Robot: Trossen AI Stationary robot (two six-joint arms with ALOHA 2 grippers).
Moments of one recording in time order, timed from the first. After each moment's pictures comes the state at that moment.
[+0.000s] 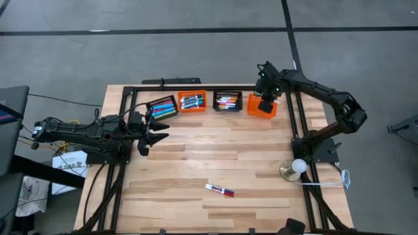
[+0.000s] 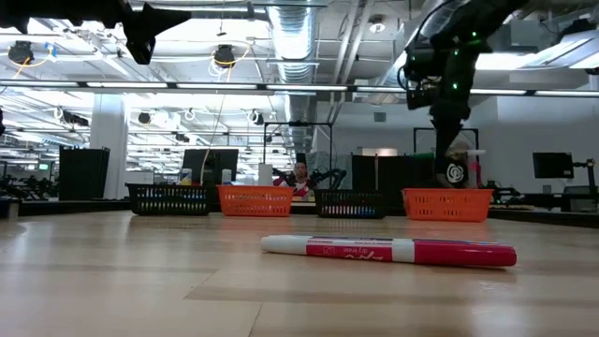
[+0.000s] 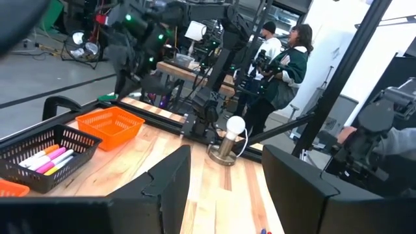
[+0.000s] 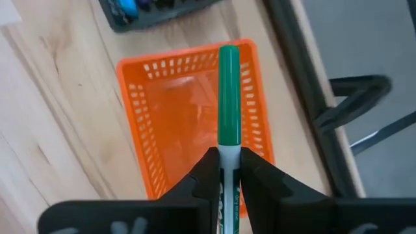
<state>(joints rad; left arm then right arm) -0.09 0.51 0.38 0.18 -0.14 -0.29 -0.80 1.43 1.11 -0.93 0.05 -0.48</state>
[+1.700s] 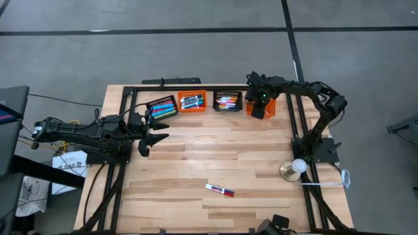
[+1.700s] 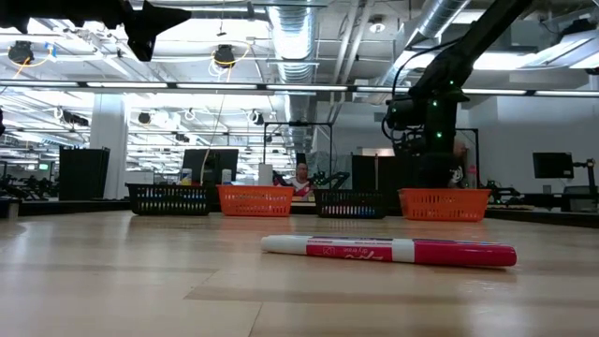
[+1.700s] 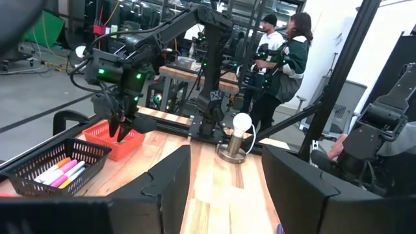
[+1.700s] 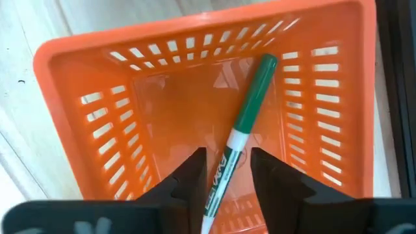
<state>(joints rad) -0.09 0.51 0.38 0.18 -0.14 -0.19 -0.79 1.71 1.03 -0.73 0.04 -0.50</state>
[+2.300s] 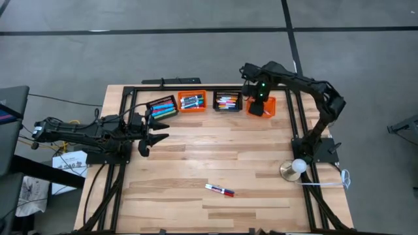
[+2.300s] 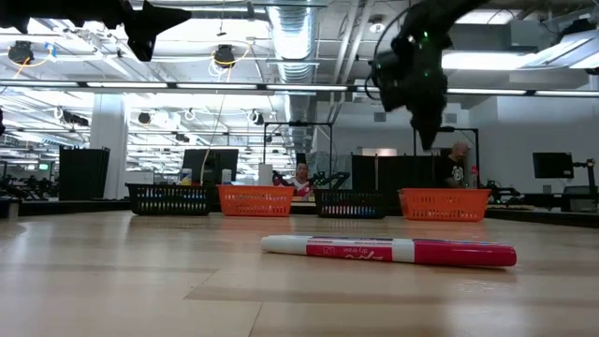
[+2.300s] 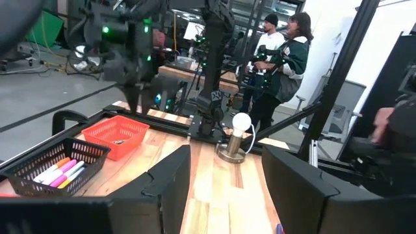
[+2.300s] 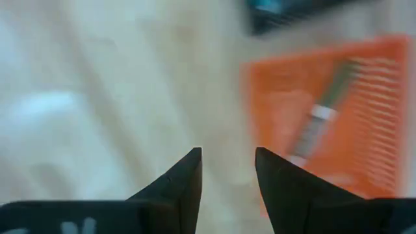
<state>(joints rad) -0.09 0.51 0.38 0.18 -0.14 -0.19 -0.67 1.70 1.45 -1.32 -0.18 -0.37</state>
